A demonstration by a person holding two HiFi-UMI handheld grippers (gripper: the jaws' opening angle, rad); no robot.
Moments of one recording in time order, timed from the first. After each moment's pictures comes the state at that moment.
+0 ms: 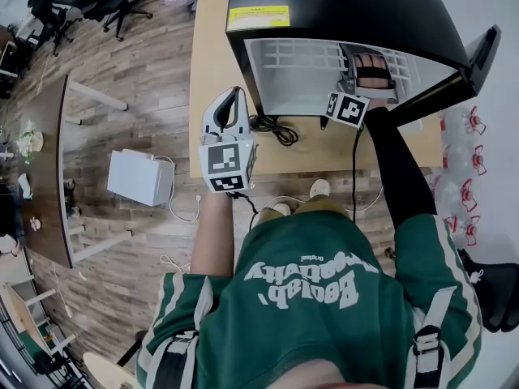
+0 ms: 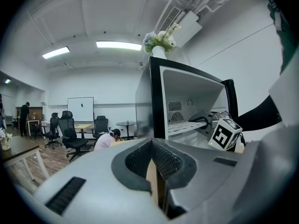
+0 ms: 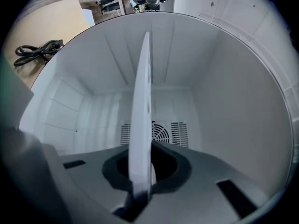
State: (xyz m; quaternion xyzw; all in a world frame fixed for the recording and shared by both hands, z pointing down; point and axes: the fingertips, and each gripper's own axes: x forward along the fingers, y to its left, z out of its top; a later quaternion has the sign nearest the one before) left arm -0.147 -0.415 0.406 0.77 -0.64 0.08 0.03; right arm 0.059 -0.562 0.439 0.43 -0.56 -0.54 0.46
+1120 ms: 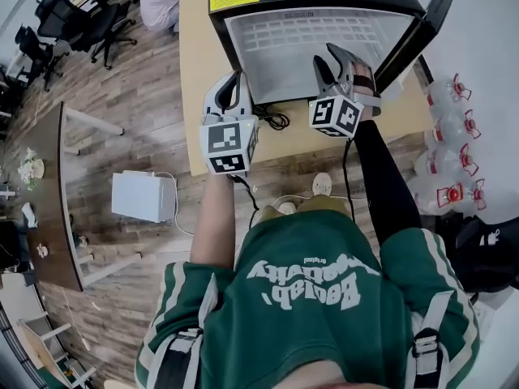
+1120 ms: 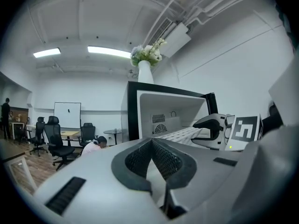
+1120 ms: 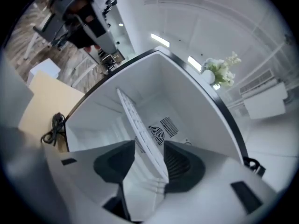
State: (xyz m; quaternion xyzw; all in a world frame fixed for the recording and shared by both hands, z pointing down) left arm -0.108 -0.379 0.366 0.82 -0.58 0.05 0.00; right arm 0.064 -0.437 0.405 0.52 -0.69 -0.35 0.36
